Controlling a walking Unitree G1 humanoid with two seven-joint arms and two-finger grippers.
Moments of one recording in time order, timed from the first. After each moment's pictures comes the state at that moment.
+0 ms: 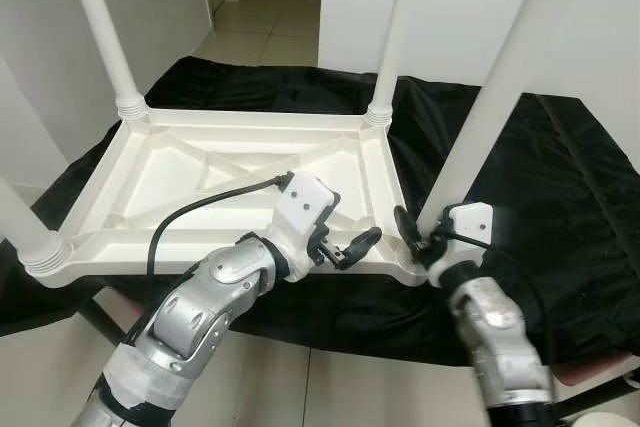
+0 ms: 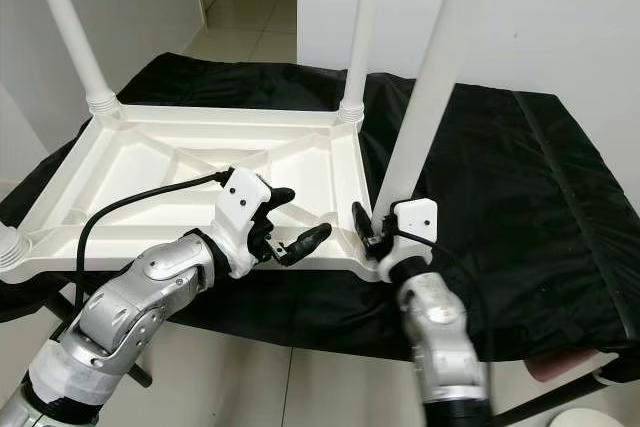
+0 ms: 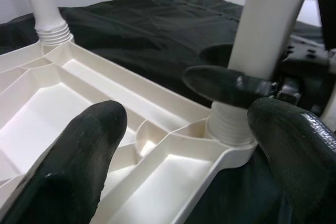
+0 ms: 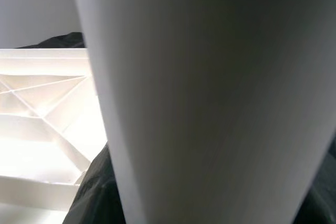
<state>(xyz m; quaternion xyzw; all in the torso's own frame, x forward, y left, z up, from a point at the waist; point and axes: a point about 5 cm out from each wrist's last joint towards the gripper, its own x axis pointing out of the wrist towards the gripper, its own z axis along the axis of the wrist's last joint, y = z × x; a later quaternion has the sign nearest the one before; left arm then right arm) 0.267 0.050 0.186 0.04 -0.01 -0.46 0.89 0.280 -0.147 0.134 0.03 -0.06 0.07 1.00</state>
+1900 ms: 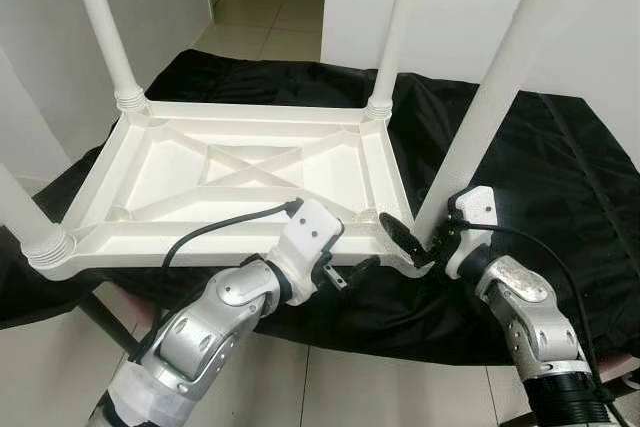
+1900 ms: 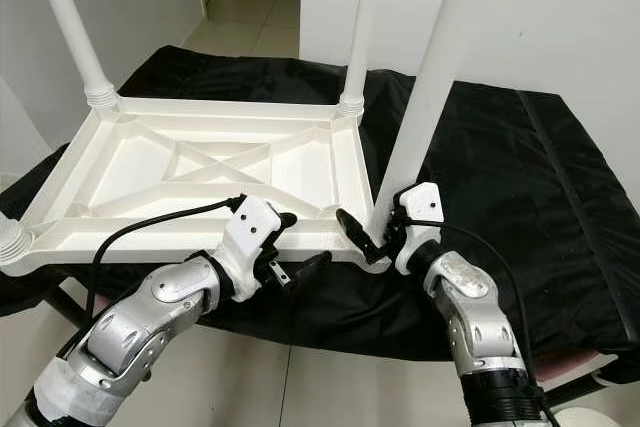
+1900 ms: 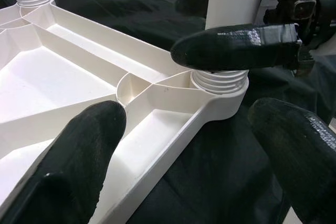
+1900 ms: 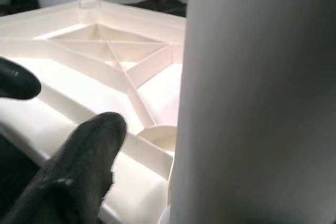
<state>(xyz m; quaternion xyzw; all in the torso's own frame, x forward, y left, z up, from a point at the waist) 0.256 0.045 0.162 0.06 0.03 -0.46 0.88 0.293 -0.179 0.150 -0.06 -0.02 0.31 0.95</state>
